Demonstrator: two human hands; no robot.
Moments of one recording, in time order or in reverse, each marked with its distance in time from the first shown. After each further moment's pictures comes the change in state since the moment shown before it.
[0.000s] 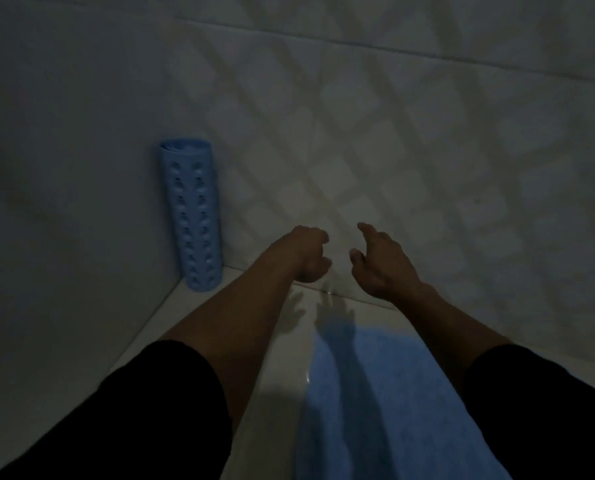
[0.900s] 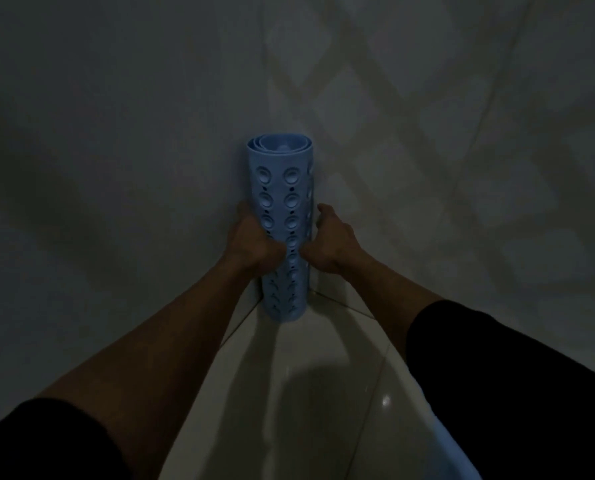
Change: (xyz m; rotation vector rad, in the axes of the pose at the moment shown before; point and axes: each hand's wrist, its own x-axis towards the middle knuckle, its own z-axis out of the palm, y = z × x) left_hand 0.015 -0.229 -0.024 -0.495 0.582 -0.399; right_hand 0.185 -0.178 0.158 0.514 -0.314 -0.214
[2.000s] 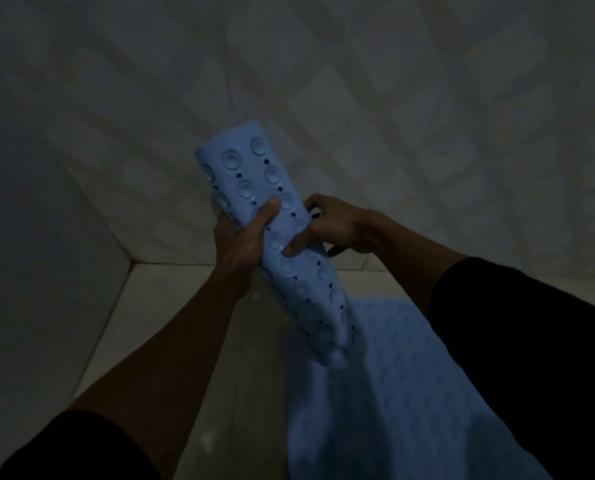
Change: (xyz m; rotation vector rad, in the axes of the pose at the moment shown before) left_hand -0.104 0.162 0.133 -0.942 -0.278 -0.129; right_hand -0.185 0.060 -0.198 0.131 -0.031 0.577
